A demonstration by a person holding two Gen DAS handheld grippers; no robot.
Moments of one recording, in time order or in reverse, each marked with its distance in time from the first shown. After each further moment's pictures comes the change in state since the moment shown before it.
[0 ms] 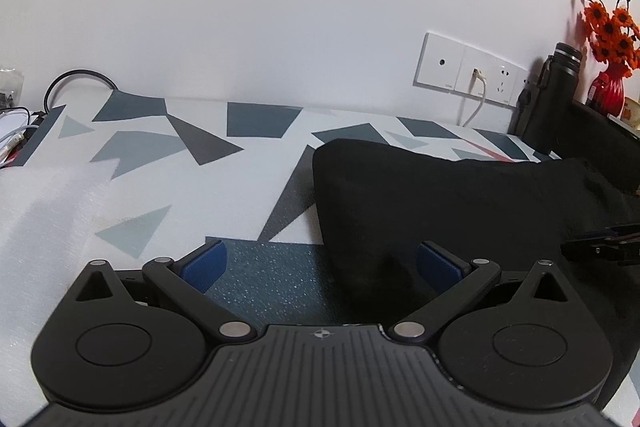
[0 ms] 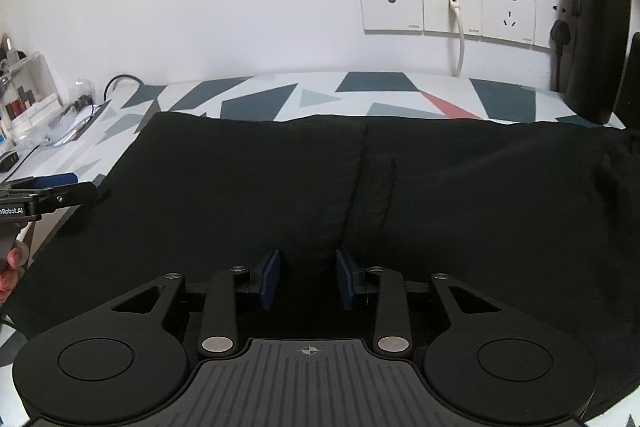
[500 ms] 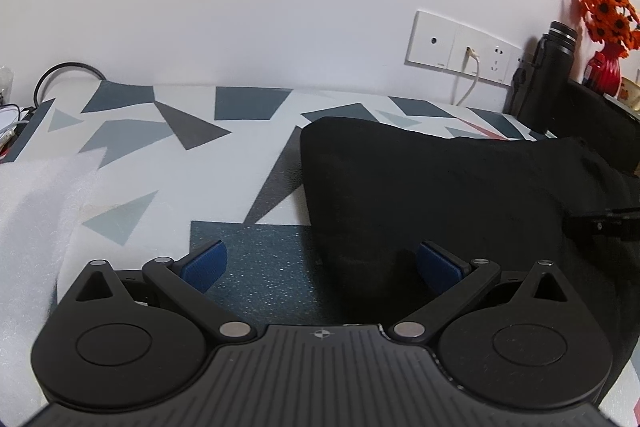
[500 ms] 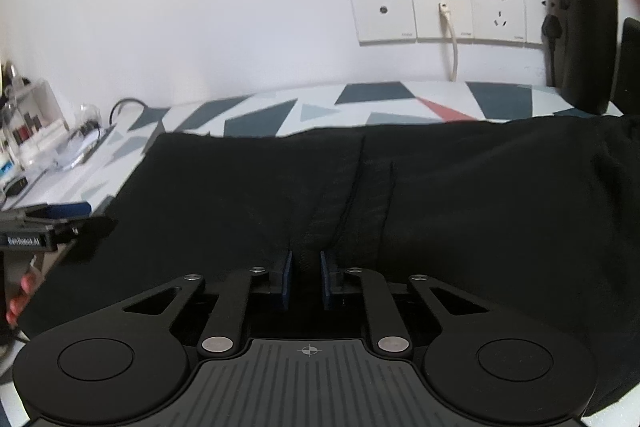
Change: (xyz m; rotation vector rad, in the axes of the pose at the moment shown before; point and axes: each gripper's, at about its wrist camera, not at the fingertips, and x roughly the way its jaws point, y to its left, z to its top) left arm 0.003 -0.007 -0.002 0.028 0.043 -0.016; right arm -0.015 -0.008 -0.004 0.060 -0.076 0.045
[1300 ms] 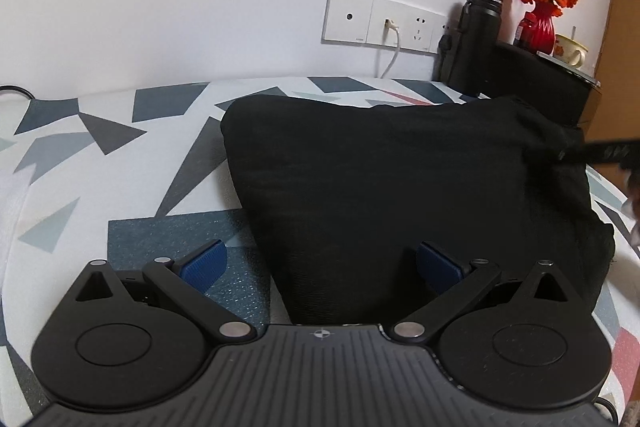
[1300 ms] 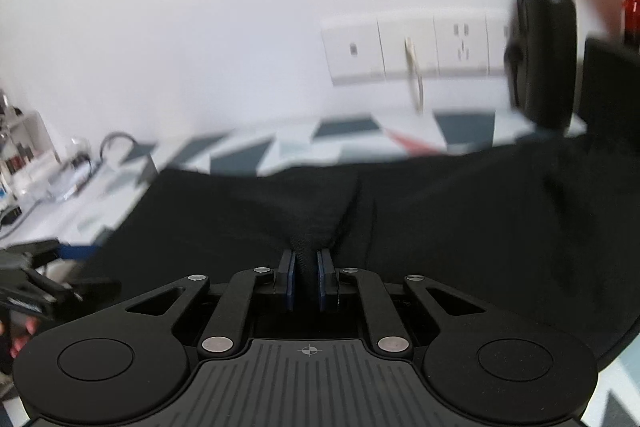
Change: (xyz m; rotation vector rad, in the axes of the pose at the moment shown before) left arm -0.001 -0.030 -0.008 0.121 0.042 -0.169; right arm -0.046 -0.003 0.003 0.011 -0.113 -0.063
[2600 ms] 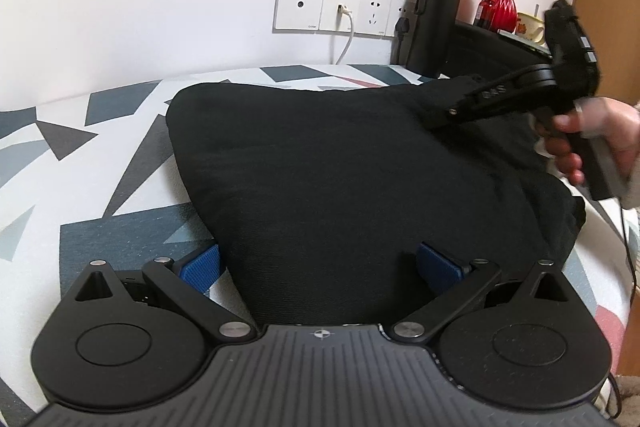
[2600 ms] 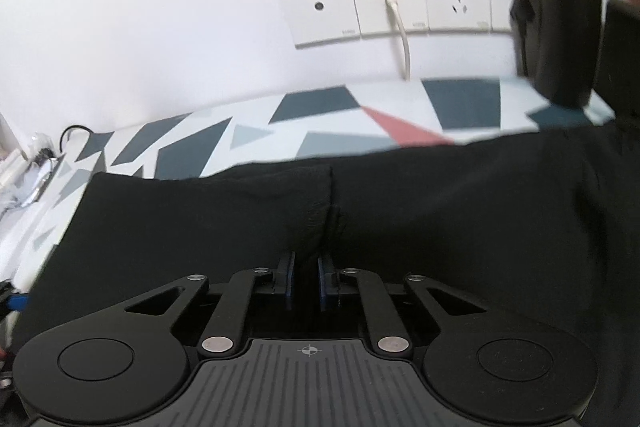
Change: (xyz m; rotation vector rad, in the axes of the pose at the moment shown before) left arm 0.006 -0.023 -0.003 0.070 0.030 -0.093; right arm 0.105 -0.044 0.040 0.060 0.189 -0.039
